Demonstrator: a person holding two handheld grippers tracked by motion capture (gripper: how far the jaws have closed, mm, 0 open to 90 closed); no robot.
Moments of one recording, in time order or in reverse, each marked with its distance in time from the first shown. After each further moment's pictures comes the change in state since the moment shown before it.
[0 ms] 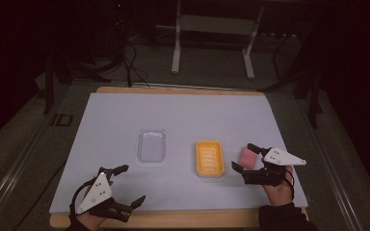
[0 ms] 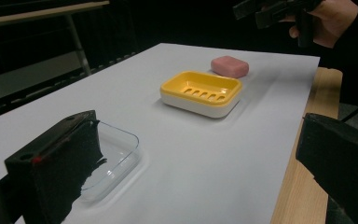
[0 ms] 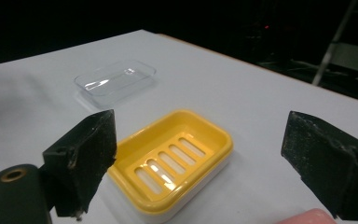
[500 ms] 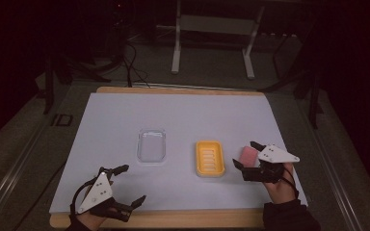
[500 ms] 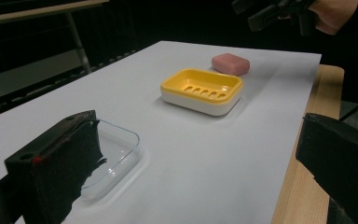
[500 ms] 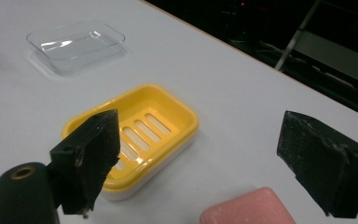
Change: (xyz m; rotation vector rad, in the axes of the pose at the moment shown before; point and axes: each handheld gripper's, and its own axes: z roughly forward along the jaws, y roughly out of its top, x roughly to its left) left arm 0.000 0.000 0.001 0.010 0.003 0.002; right arm 0.002 0.011 0.004 0.132 -0.126 -0.132
